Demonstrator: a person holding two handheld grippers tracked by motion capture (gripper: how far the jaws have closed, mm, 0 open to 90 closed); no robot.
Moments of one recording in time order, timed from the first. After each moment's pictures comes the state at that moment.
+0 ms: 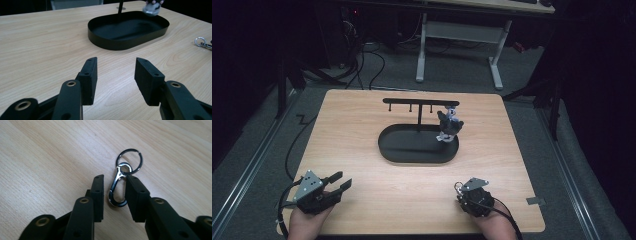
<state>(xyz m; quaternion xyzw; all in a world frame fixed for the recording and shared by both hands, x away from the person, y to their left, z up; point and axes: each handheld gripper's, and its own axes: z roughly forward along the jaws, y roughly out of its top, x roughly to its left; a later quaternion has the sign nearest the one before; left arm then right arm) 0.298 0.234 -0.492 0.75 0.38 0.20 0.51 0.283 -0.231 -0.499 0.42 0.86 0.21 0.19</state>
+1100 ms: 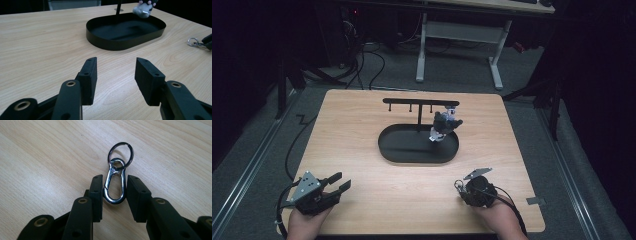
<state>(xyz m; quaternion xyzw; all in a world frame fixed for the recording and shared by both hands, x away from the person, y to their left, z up) 0.296 0.238 -0.493 0.74 0.38 0.19 0.52 0.308 -0.244 -0.493 0.47 0.85 0.20 0.12</state>
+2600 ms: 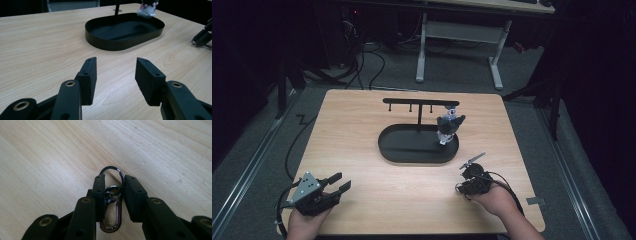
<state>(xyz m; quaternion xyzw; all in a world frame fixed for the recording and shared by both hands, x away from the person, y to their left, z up) 0.295 0.239 -0.494 0.74 0.37 0.20 0.52 0.348 -0.241 -0.489 0.45 0.88 0.16 0.04</state>
